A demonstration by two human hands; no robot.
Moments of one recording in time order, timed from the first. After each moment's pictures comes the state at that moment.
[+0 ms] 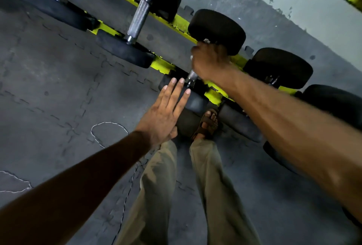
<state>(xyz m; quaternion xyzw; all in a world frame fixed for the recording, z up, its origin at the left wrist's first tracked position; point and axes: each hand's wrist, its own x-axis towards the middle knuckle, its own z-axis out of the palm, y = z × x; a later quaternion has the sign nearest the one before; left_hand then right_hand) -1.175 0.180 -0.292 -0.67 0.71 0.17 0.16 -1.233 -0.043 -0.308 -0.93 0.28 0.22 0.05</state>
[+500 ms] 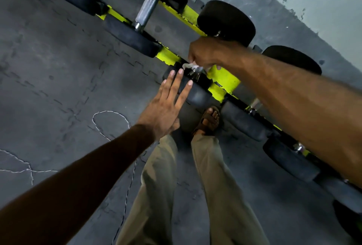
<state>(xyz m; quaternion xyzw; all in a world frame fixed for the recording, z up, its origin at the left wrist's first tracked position) -1.185 0.186 -0.297 -0.71 0.66 0.20 0.13 -1.199 -0.051 -0.287 -0.88 0.10 0.44 0.11</state>
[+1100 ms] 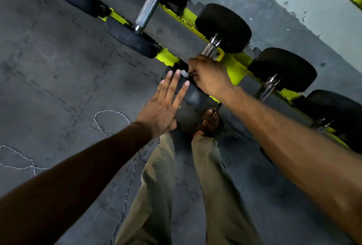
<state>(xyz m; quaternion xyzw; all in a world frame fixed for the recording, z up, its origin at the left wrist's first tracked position) -1.187 0.185 -0.289 -0.71 0.66 0.20 0.15 -1.270 -0.006 -0.313 -0.92 0.26 0.15 0.24</state>
